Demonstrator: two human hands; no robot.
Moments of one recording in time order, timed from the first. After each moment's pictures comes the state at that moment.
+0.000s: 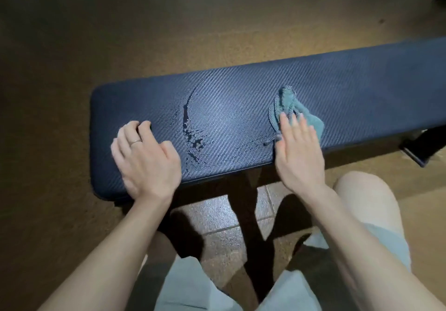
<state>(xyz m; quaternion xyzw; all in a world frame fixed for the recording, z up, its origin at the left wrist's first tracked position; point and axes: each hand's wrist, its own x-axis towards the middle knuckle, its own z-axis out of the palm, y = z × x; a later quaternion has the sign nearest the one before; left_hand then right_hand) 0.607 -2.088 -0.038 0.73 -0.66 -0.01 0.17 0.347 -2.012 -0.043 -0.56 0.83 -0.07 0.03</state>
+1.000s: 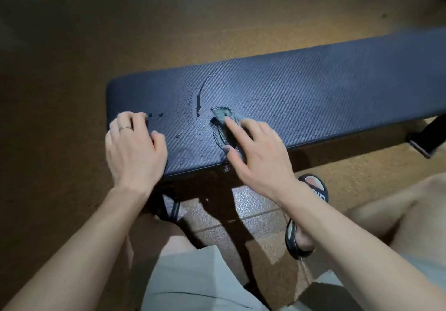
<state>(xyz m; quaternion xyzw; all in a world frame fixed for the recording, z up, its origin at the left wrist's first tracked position) 0.668 -2.098 -0.025 0.67 -0.73 -0.02 0.14 0.436 -2.009 -0.029 -0.70 0.71 -0.11 0.04</state>
